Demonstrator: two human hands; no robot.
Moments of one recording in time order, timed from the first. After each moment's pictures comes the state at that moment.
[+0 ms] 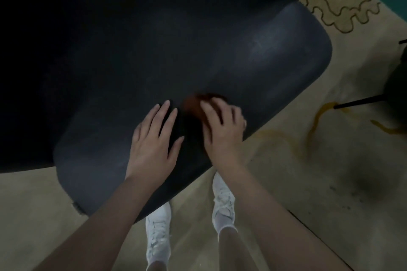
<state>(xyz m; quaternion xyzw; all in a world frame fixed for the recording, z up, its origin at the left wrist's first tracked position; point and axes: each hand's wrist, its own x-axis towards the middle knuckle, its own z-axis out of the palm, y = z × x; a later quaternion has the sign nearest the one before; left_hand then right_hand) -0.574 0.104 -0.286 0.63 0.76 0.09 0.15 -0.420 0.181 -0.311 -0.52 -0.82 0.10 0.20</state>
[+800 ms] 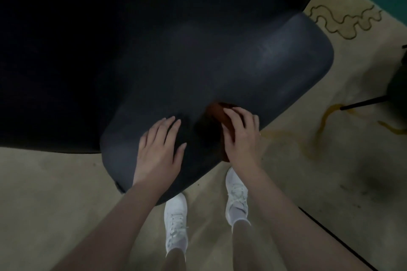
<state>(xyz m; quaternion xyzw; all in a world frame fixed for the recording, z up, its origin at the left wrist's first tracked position) -0.602 0.051 -0.248 0.62 0.76 0.12 0.12 -0.421 0.143 -0.270 -0.57 -0.77 0.20 0.21</state>
